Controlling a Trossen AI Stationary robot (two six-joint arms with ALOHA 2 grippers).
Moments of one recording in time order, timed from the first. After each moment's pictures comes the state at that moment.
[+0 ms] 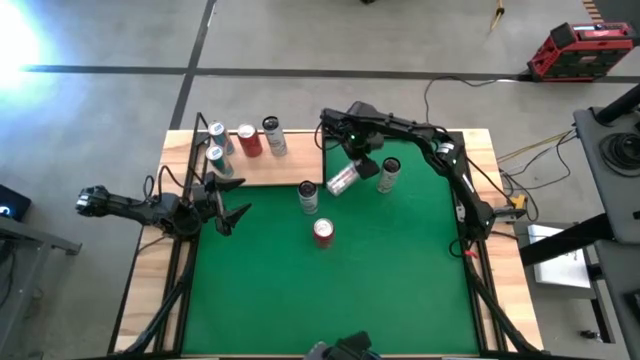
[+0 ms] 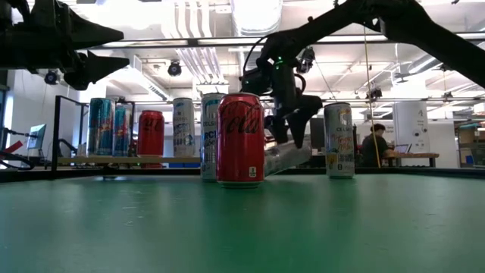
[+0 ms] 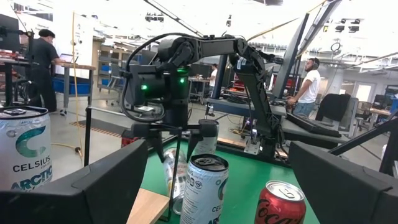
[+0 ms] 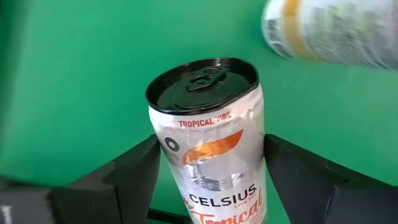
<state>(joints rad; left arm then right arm) -0.21 0.12 0.02 0.33 -0.56 -0.04 -0.54 2.26 2.05 -1.41 -0.06 2.19</state>
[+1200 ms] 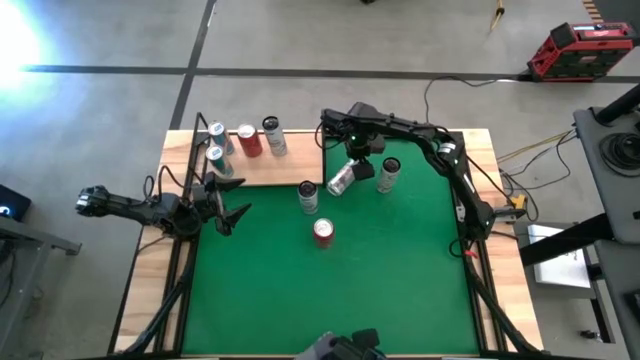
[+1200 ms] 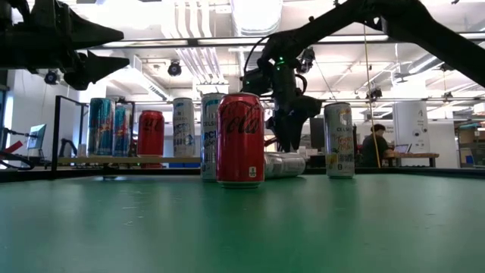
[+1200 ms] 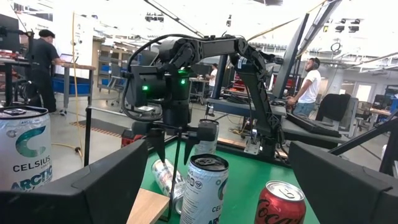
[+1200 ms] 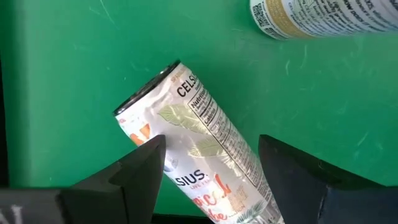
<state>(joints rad) -0.21 0.12 0.02 0.33 -0.56 -0.04 -0.55 2.25 2.02 -1.39 -0.05 2.40</state>
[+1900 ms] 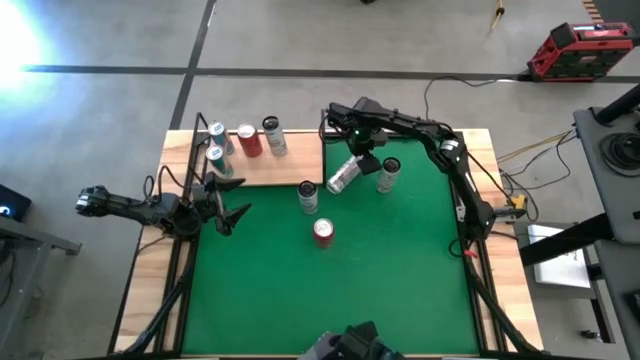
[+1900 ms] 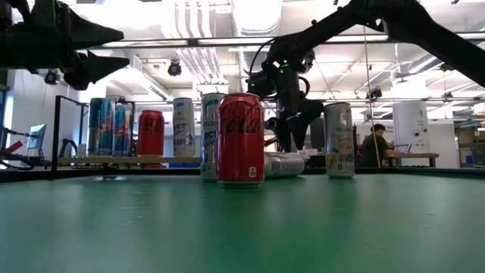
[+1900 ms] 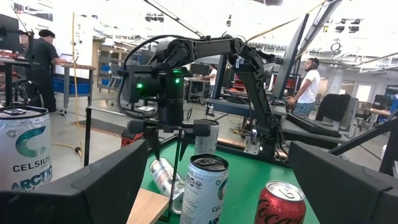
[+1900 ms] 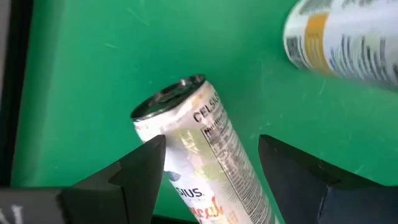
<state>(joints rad) -0.21 0.12 0.02 0.33 -0.56 -0.04 -0.60 2.24 2.01 -1.36 -0.06 2.19</state>
